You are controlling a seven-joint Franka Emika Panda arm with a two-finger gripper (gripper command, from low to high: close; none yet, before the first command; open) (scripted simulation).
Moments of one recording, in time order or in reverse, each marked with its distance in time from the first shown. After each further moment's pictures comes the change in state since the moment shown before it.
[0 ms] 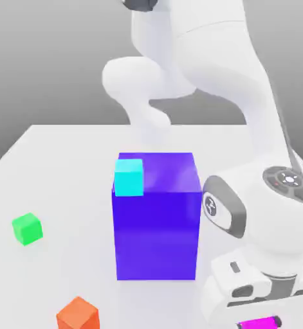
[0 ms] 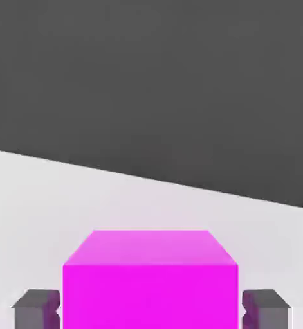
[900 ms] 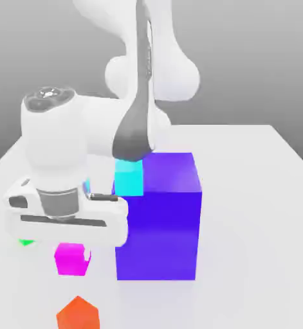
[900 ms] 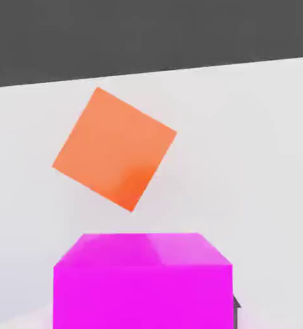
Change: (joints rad) arm -0.568 -0.464 -0.201 -0.359 0.232 -0.095 -0.597
